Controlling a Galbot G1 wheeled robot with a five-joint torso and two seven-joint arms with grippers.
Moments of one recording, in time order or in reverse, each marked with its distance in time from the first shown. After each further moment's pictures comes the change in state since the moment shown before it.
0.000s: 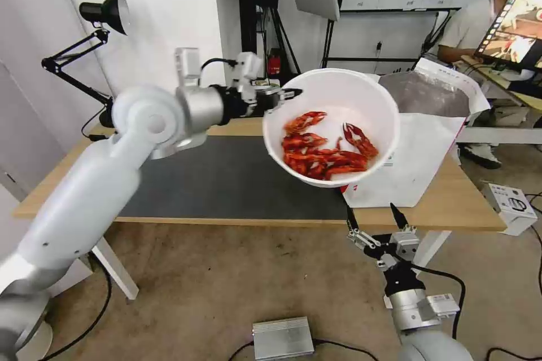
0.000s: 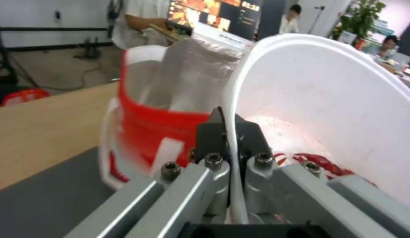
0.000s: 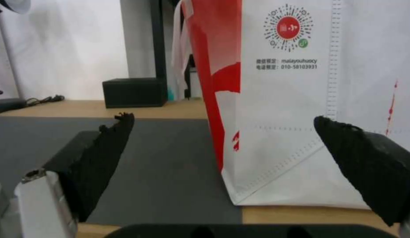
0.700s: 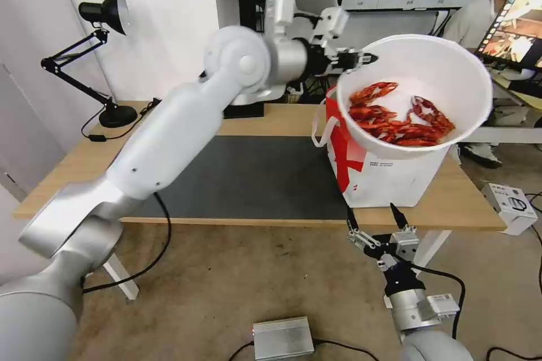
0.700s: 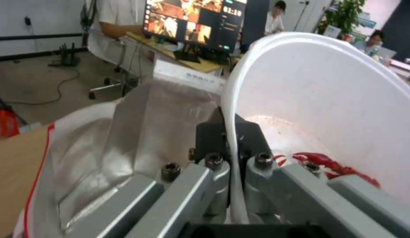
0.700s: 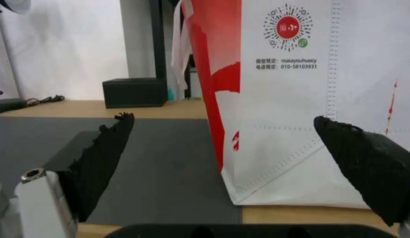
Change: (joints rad) left arm -0.296 -0.315 0.157 0.335 0.003 0.000 -0.051; right arm 0.000 0.000 0.000 0.000 0.000 0.000 0.000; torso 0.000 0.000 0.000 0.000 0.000
